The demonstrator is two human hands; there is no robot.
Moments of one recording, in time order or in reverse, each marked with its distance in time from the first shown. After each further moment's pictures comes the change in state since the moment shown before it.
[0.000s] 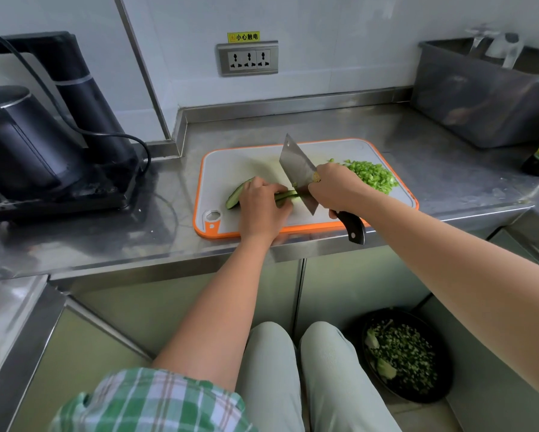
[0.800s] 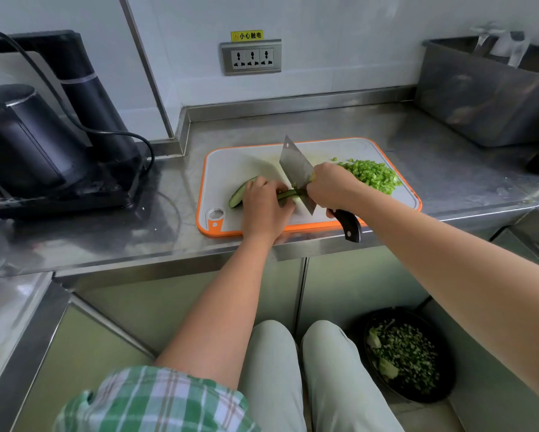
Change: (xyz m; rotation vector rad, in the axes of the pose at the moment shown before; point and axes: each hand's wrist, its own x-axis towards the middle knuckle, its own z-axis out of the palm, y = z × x) left_hand -0.001 -0.001 0.000 0.010 -0.014 -0.019; right_hand -0.002 -0.008 0.004 0.010 -0.034 0.010
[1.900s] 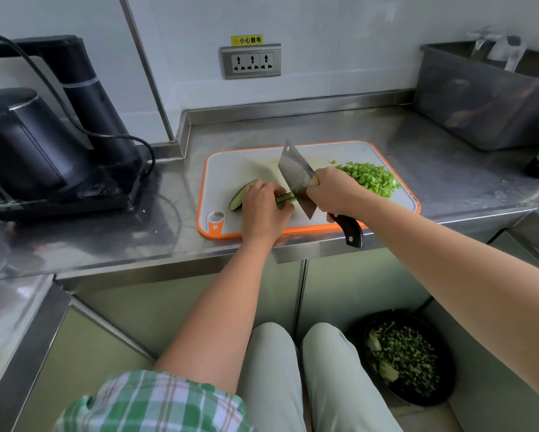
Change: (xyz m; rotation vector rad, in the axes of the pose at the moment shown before) left_hand 0.001 -0.002 -0.001 -0.027 0.019 0.000; right_hand 0.001 0.006 0.001 0.021 0.011 -0.040
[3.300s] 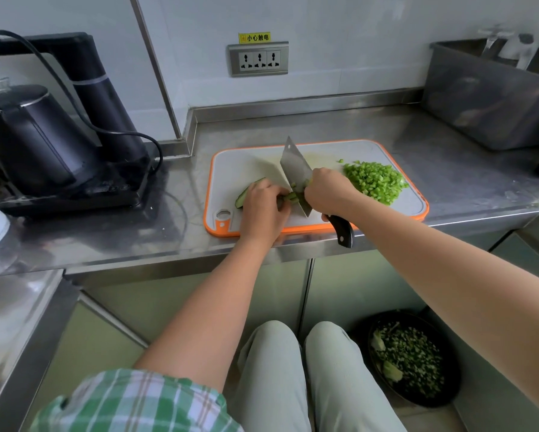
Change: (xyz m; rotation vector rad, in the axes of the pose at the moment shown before) left_hand -0.001 -0.015 -0.006 0.054 0.015 0.111; right_hand 0.004 -0.016 0.013 -0.084 0.020 0.009
